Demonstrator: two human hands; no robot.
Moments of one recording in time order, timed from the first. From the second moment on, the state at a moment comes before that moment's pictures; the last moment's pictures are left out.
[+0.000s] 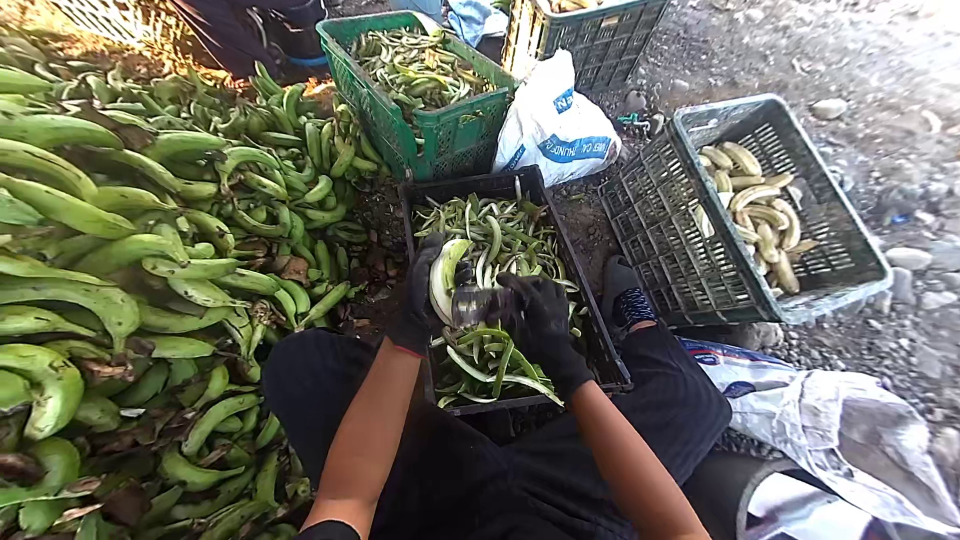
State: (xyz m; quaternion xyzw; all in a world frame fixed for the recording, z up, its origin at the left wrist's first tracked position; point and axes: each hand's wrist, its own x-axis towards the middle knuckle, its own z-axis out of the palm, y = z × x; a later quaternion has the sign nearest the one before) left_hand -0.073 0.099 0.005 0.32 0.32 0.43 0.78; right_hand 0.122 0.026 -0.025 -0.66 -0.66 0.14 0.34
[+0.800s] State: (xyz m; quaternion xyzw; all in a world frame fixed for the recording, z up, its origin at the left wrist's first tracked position) left_hand -0.069 0.104 -0.006 0.37 0.39 0.40 0.74; right_hand 0.149 0.025 -0.018 -0.66 -0.68 0.18 0.27
